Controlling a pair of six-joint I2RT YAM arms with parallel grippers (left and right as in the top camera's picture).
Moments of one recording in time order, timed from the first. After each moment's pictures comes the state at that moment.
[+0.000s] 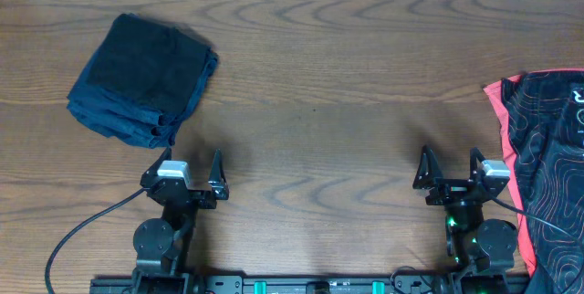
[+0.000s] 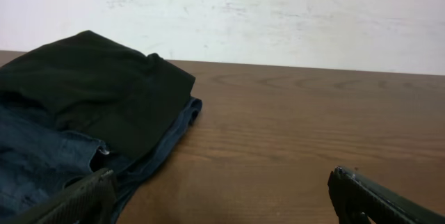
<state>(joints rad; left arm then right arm) -0.08 0.01 0.02 -0.12 0.05 -0.12 0.06 0.01 0.01 -0.07 0.00 0.30</state>
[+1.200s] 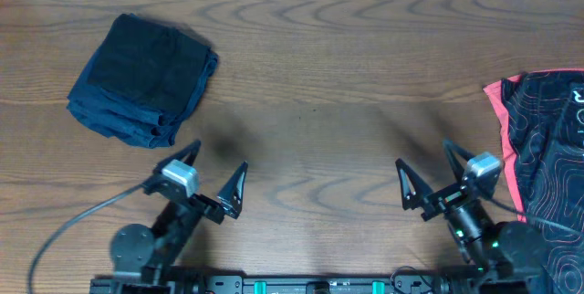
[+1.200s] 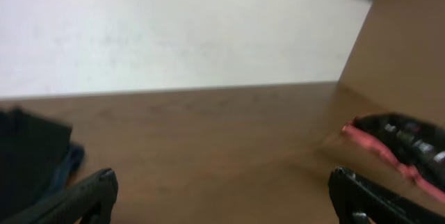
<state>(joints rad) -0.08 0.12 0.27 -0.19 0.44 -0.20 0.06 0.12 0.24 -0.17 -0.42 0.27</state>
